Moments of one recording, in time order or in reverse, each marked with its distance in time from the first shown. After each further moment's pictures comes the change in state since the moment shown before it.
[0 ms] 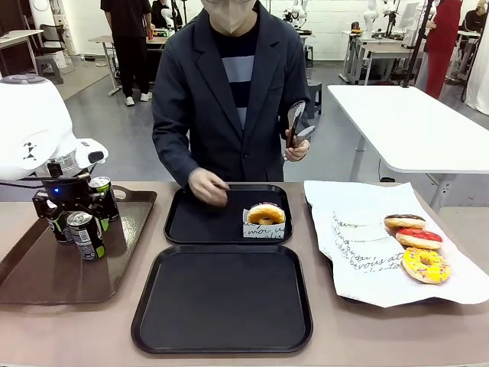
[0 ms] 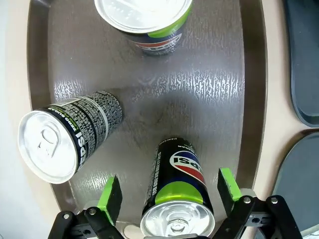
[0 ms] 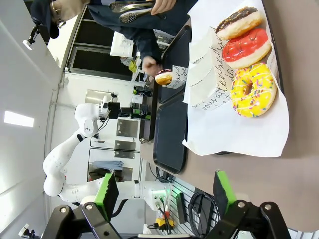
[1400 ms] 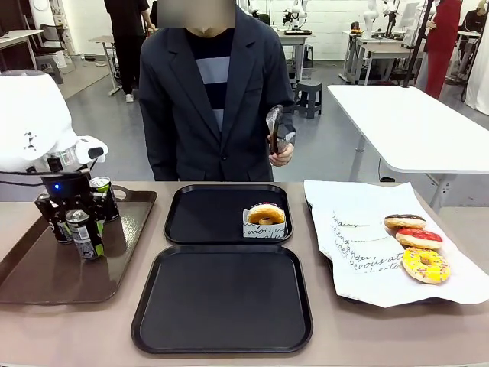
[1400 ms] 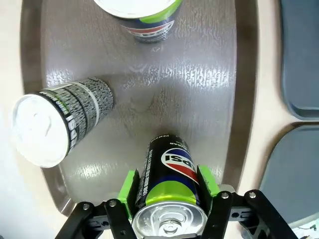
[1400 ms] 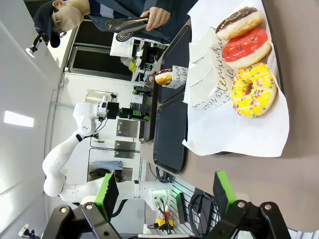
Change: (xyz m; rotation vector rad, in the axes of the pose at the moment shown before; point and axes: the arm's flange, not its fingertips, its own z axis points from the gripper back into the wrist) left arm 0.000 -0.003 0.018 -0.037 0.047 0.027; right arm 0.000 0.000 0.000 0.000 0.000 0.000
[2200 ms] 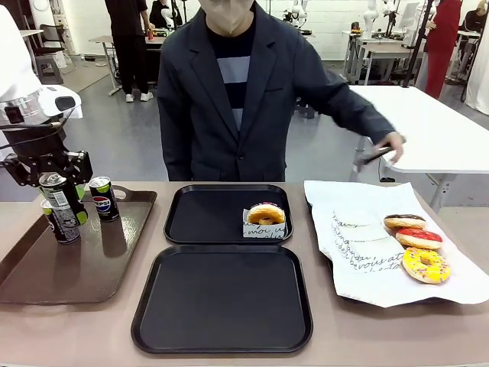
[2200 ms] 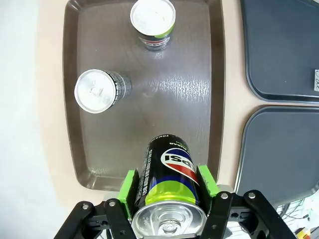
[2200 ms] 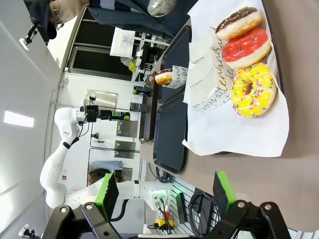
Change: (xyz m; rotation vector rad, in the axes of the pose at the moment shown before) left arm -0.023 0.010 0.097 -0.020 -0.077 -0.011; right arm 0.000 0.000 0.000 0.000 0.000 0.000
